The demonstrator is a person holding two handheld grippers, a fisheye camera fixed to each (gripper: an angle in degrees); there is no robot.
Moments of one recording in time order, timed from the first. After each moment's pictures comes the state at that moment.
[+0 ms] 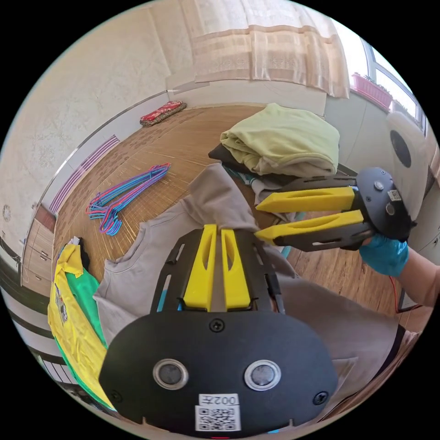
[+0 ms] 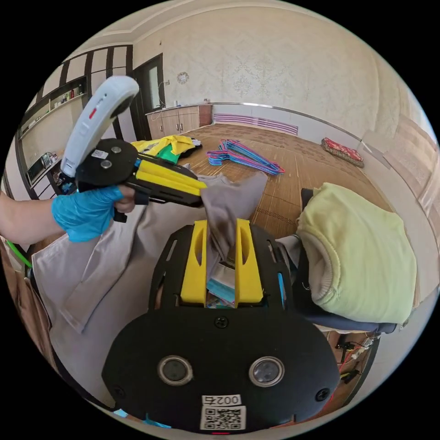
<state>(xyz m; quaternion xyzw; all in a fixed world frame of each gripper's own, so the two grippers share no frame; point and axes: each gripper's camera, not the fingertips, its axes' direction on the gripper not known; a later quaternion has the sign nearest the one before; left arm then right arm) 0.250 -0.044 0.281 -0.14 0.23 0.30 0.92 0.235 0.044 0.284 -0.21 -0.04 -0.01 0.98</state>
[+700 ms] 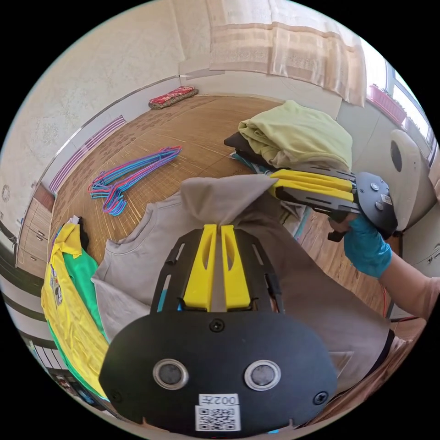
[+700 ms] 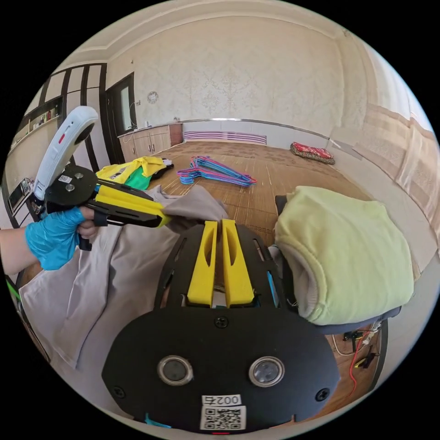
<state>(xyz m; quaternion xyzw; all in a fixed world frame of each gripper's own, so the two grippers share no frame) 0.244 -0.055 0.293 -0.18 0.23 0.27 0.92 0.252 0.041 0.282 -0.14 0.02 0.03 0.99</state>
